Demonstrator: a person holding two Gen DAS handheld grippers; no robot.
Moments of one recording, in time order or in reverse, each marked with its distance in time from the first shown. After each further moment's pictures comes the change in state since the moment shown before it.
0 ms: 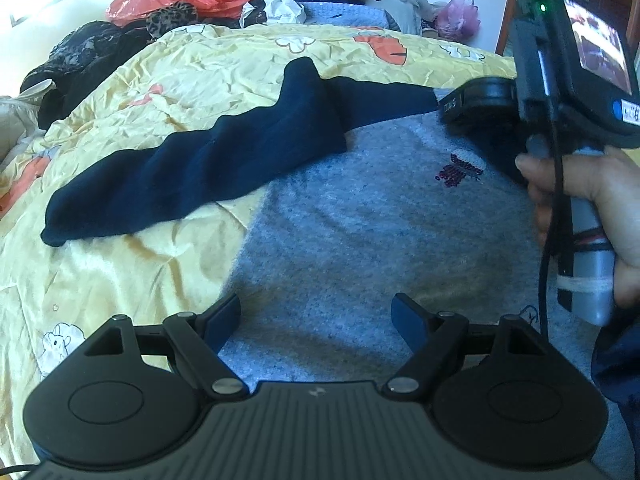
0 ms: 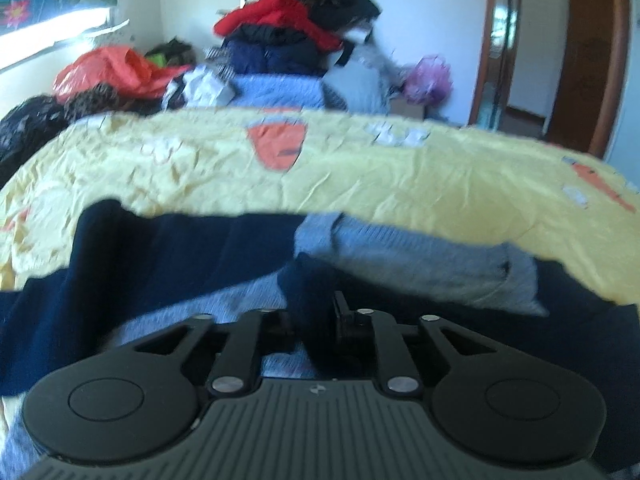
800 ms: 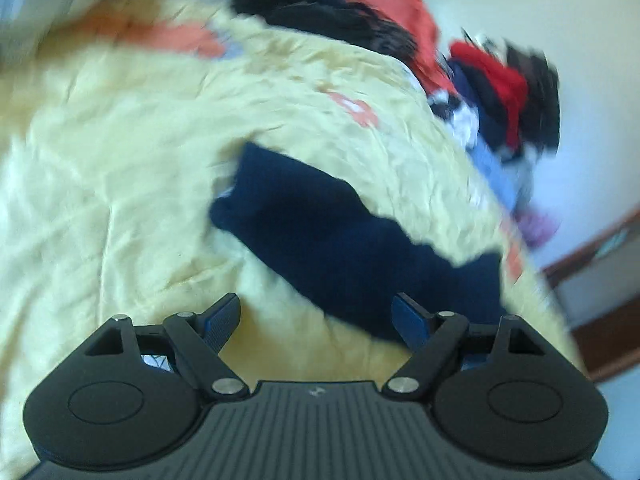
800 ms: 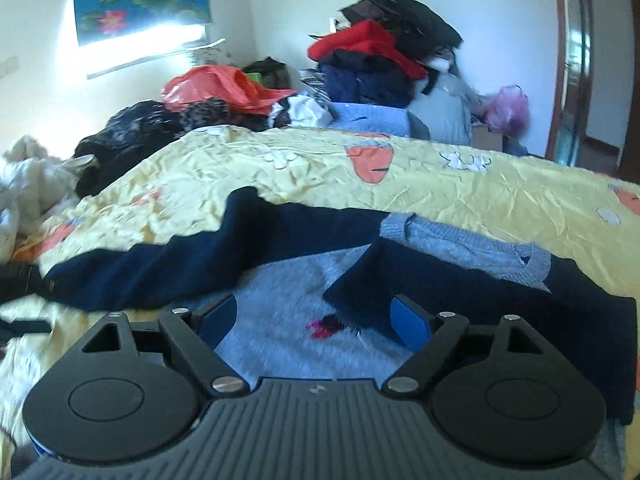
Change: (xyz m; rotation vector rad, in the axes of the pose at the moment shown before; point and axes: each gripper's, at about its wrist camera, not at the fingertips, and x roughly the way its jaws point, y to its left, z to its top) left arm 0.027 0.215 -0.009 -0.901 -0.130 -0.189; right arm -0.138 -0.002 -0.045 -0.115 -0.119 0.248
